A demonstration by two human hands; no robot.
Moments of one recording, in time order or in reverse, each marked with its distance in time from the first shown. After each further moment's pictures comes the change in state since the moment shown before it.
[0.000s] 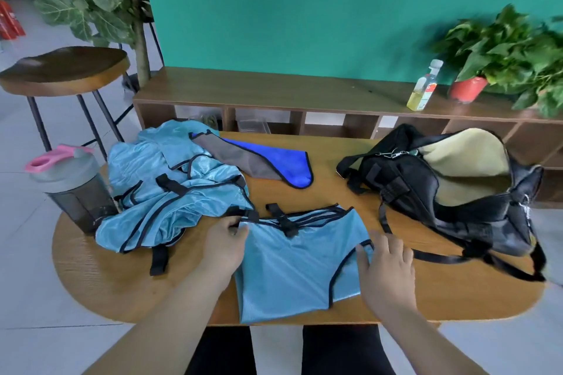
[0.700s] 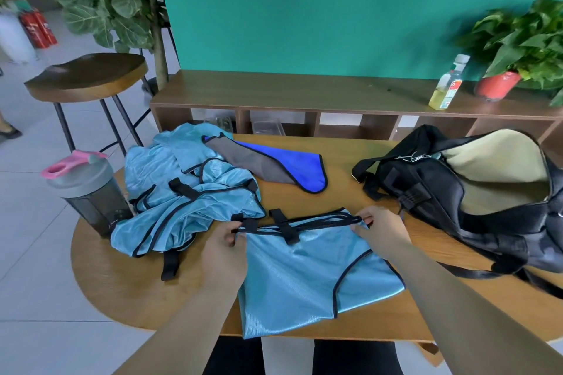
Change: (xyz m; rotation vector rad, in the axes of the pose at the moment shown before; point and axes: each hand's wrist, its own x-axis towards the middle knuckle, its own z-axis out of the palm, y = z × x) left_hand 0.000 -0.020 -0.004 -0.012 0.258 0.079; right_hand 0.131 -0.012 0.018 0.247 -0.261 -0.098
